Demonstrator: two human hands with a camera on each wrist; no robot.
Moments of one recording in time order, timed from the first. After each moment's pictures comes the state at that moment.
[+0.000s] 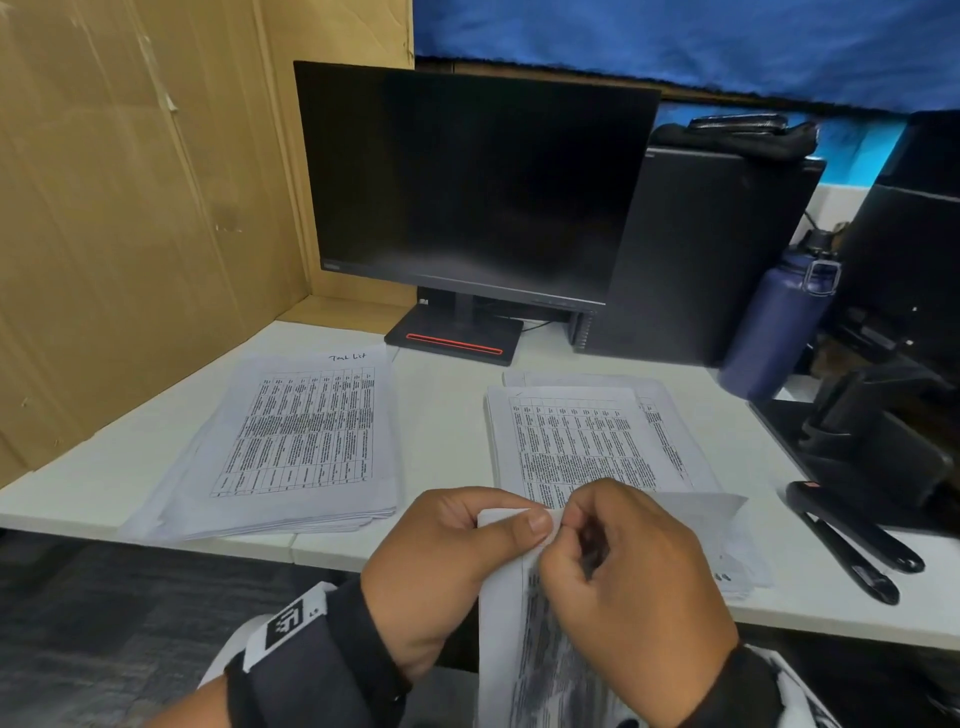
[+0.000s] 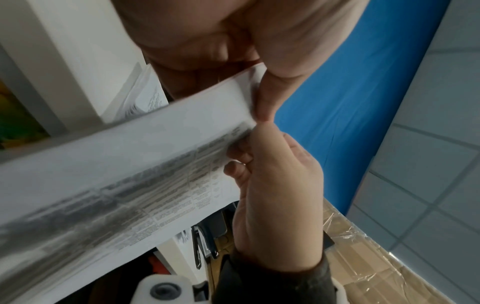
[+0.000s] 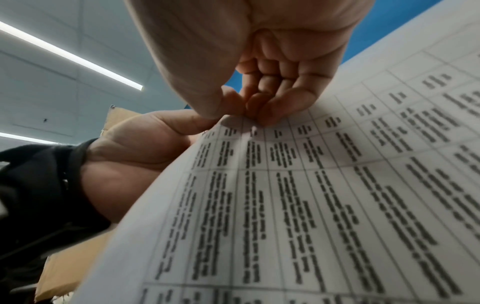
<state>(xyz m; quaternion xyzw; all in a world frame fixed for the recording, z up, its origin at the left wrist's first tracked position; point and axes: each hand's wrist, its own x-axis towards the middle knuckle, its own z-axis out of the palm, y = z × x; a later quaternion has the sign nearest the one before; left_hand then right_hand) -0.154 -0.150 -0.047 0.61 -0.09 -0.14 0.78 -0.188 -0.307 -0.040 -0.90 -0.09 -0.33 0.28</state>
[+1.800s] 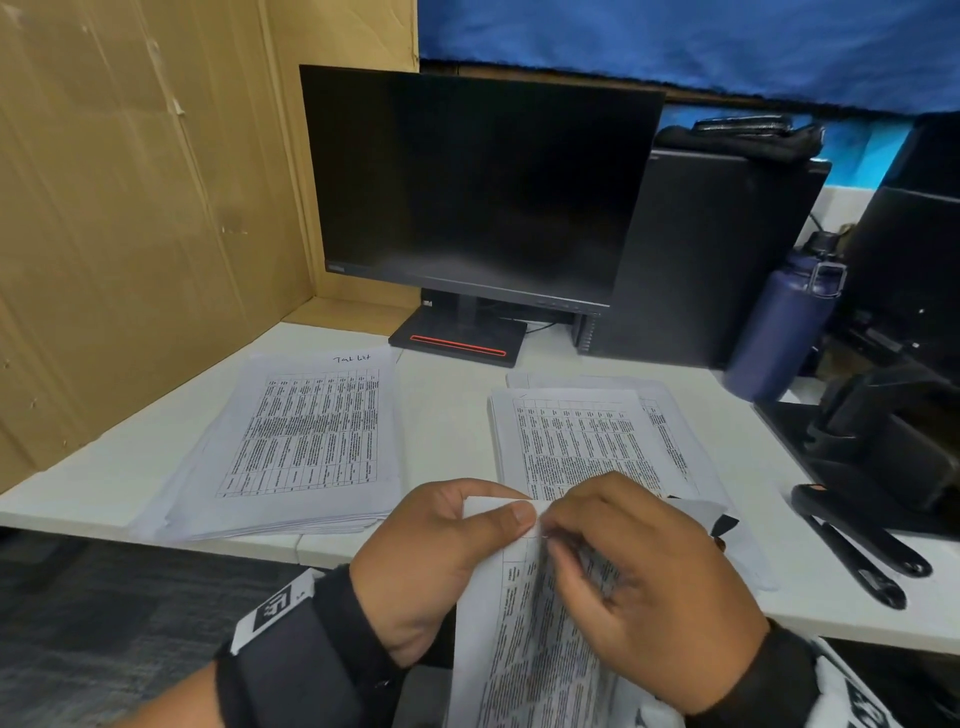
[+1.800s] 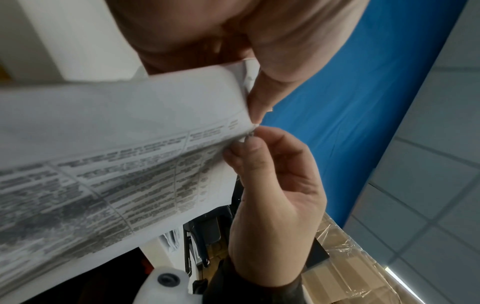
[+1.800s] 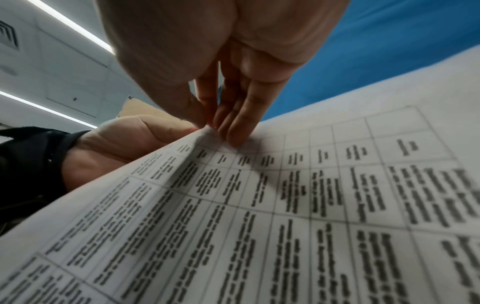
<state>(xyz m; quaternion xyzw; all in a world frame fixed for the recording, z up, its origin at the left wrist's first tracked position) -0.154 -0.142 -0.033 0.59 -0.06 -0.15 0.79 -0.185 -0.327 -0.029 -0.88 -0.29 -0.30 0.25</state>
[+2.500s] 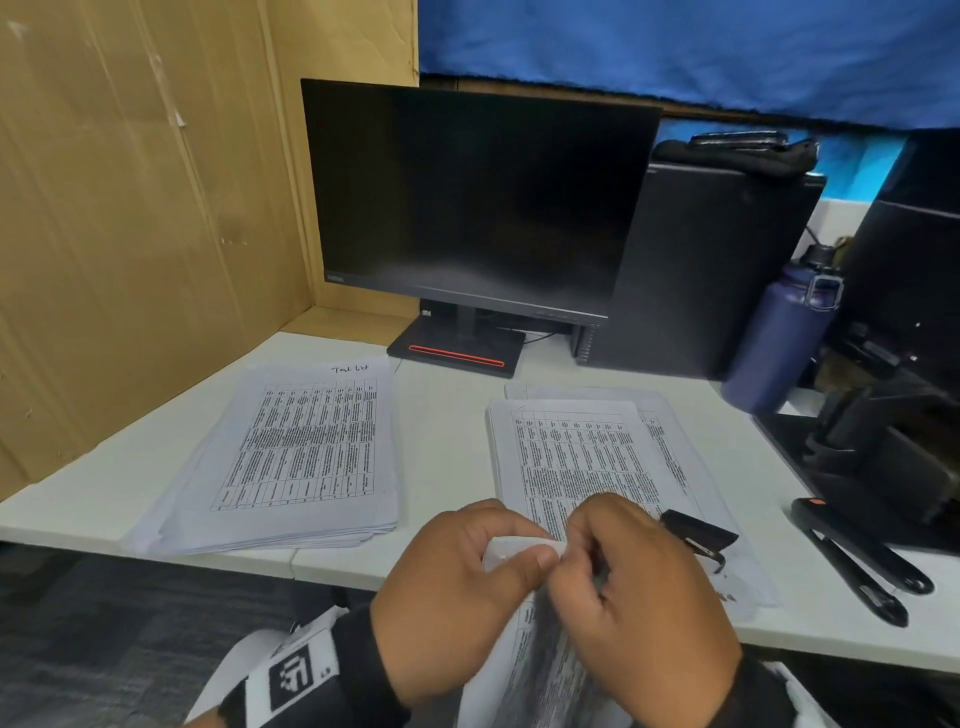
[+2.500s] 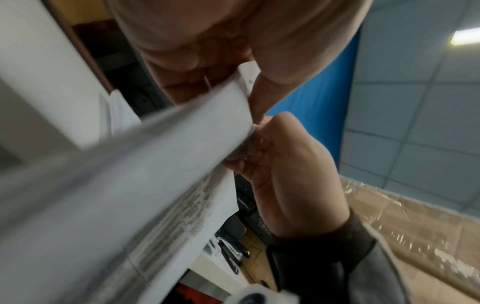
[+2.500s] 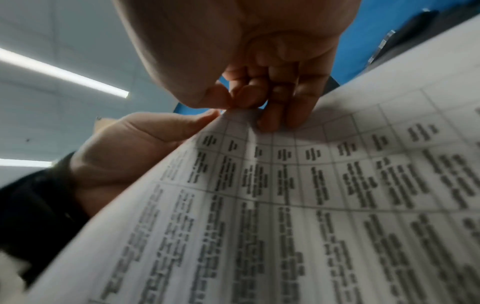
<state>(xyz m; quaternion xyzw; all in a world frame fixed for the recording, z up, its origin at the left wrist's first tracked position) -0.155 -0.146 -0.044 0.78 -0.20 -0.03 0.60 -0.184 -0.314 -0.038 -0.91 -0.13 -0.29 0.27</state>
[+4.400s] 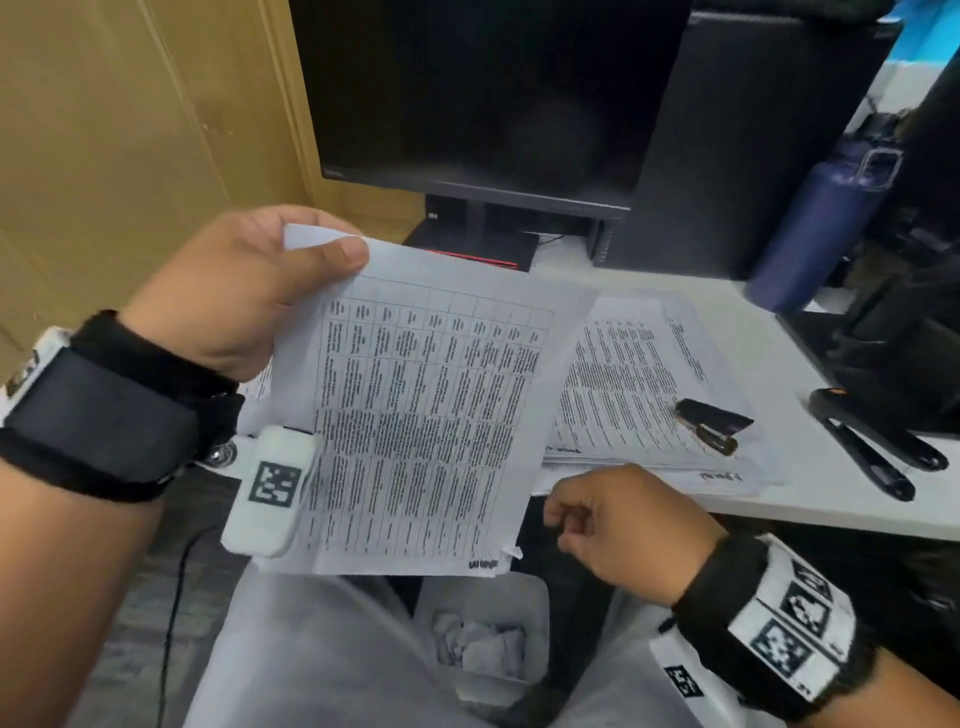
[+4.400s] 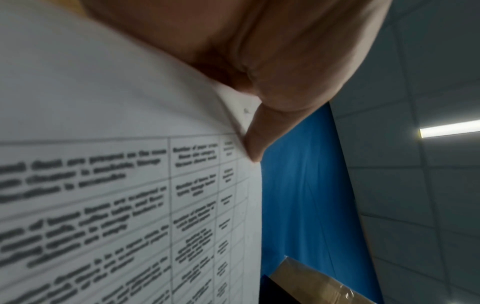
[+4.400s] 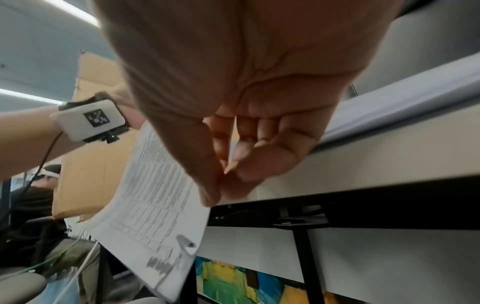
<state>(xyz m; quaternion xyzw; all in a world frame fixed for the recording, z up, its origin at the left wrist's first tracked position) -0.101 -0.032 0.043 0.73 -0.11 0.03 0.68 -0.181 -0.325 -0.078 -0.96 -0.12 0.10 0.22</state>
